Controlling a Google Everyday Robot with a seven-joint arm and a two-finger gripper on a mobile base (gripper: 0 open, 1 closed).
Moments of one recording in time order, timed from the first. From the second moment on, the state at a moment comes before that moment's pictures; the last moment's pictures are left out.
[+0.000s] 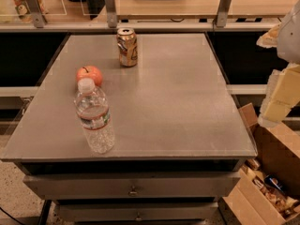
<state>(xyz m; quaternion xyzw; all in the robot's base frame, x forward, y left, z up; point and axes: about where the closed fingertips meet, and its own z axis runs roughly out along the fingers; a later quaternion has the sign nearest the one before) 0.438 -0.217 0.976 -0.60 0.78 -0.03 0.16</state>
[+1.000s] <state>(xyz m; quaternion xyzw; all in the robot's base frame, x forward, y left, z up) 0.415 -0.153 0.945 -0.63 0.74 0.05 0.21</state>
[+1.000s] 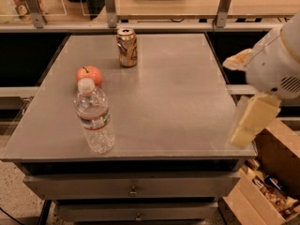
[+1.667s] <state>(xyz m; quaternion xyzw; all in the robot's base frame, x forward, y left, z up) 0.392 -0.067 0.911 -0.66 0.69 0.15 0.26</state>
